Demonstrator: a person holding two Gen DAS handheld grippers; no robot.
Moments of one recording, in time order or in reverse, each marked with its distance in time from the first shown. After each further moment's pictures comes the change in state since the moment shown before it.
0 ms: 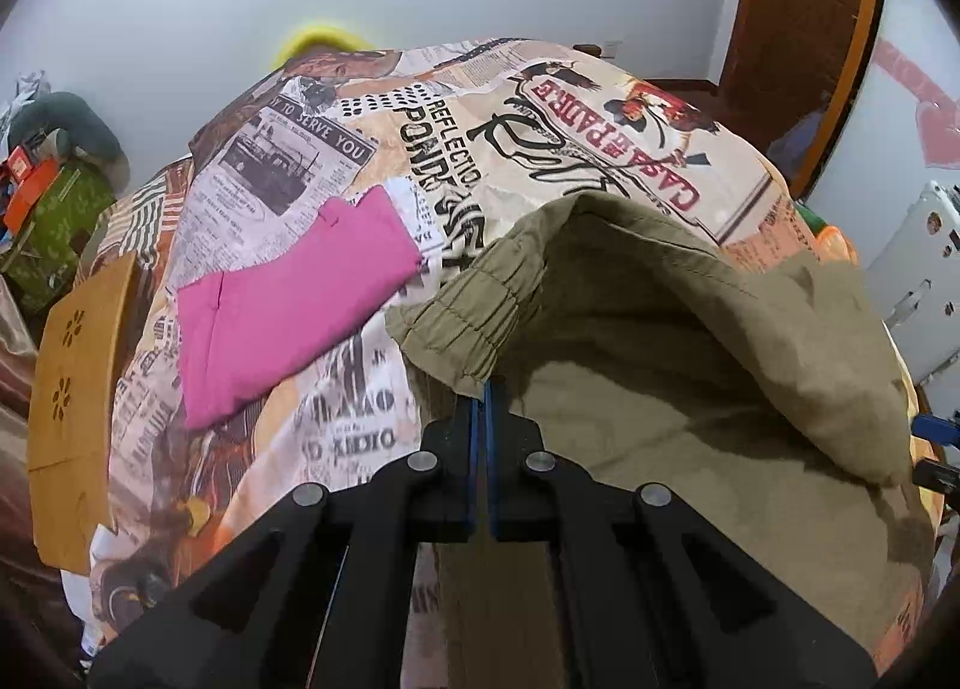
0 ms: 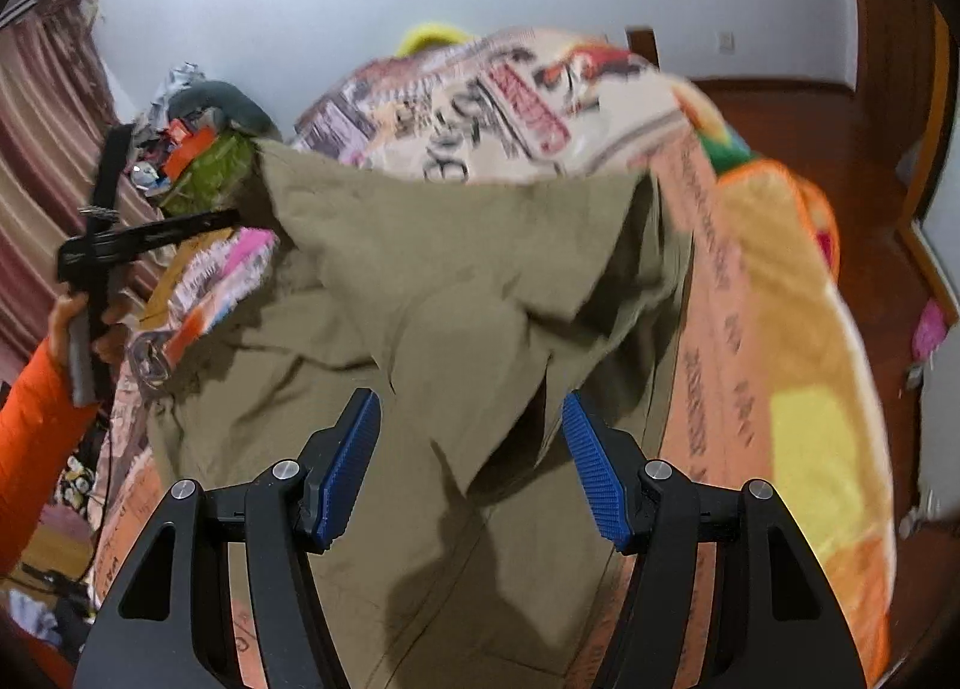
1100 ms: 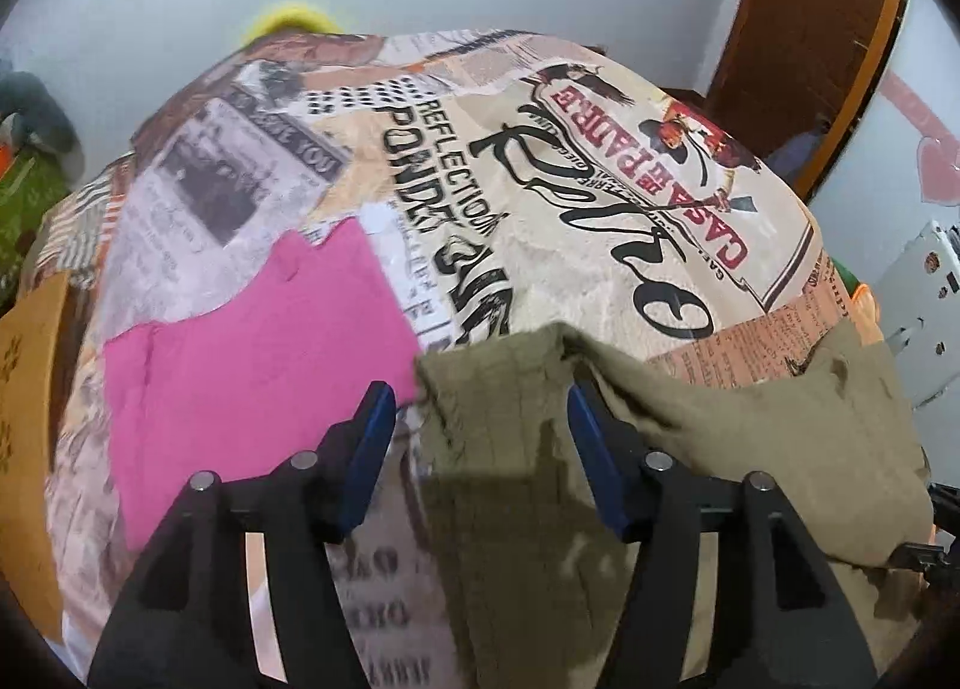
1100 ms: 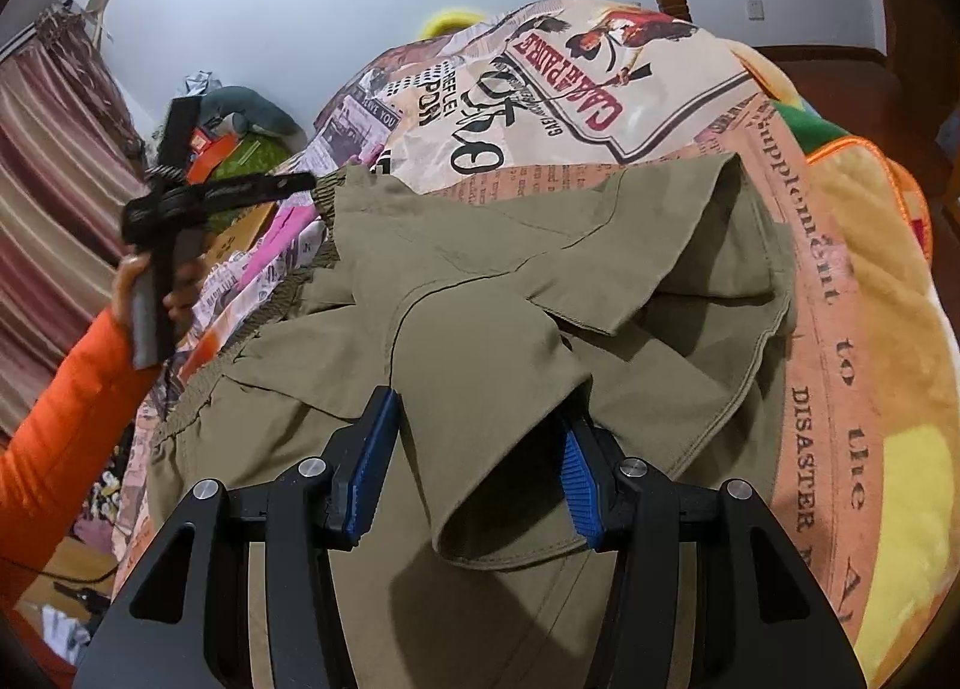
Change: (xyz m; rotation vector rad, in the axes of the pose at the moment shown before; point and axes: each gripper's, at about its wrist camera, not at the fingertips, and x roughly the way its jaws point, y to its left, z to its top) left arm 0.099 0.037 0.067 -0.027 0.015 -0.125; right arm 0.044 0.006 0.015 0.027 0.005 0.128
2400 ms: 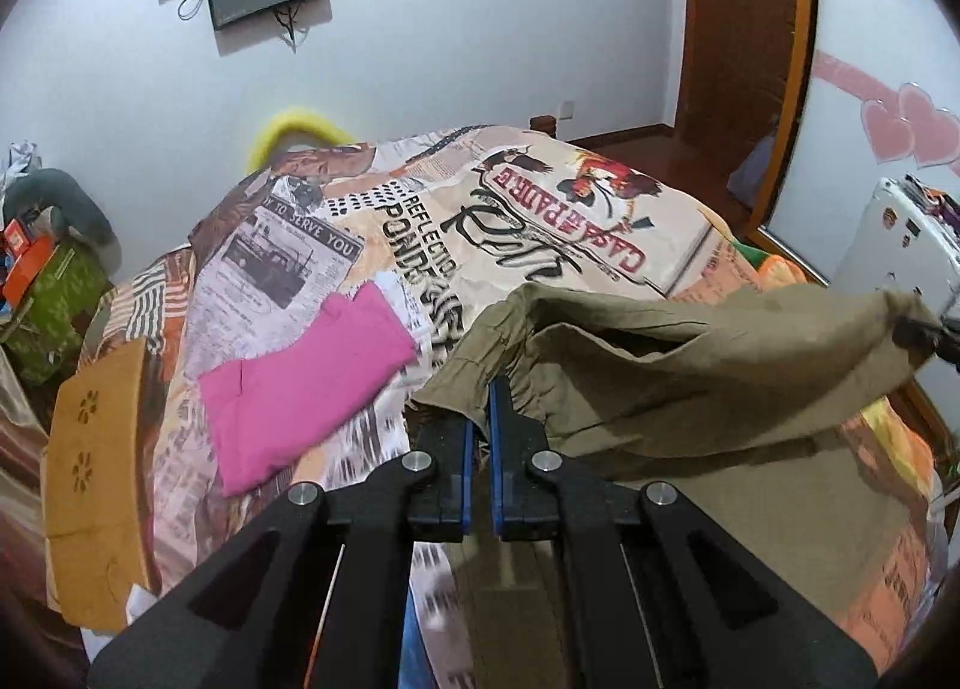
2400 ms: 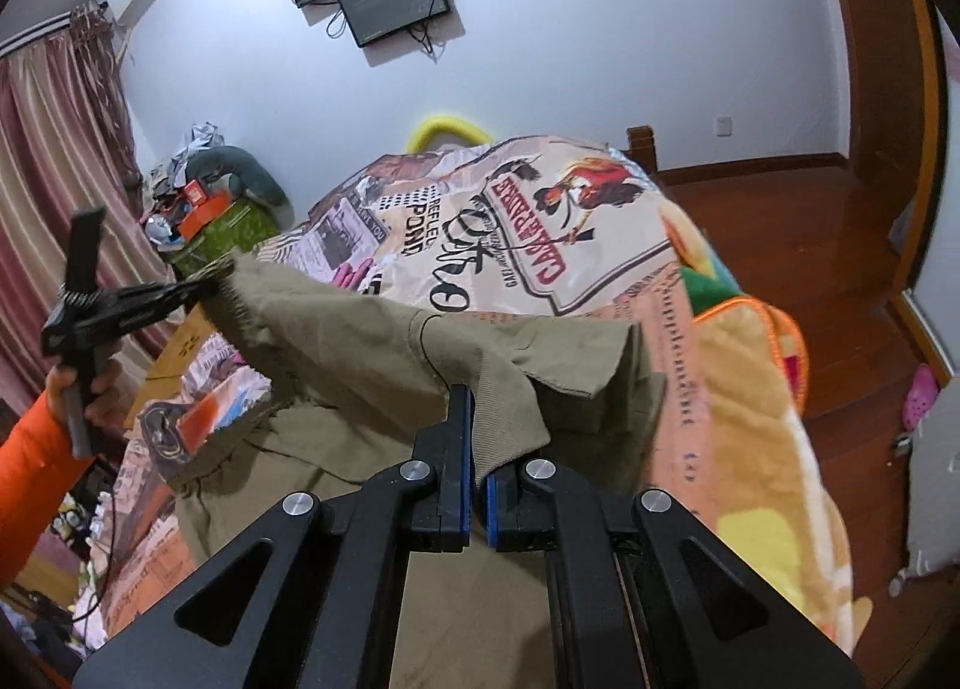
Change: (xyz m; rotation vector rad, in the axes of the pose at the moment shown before) left arm -0.164 -0.062 -0.068 0.136 -0.179 0.074; right arm -0.106 0.014 0.018 -0.102 -0.234 -0.130
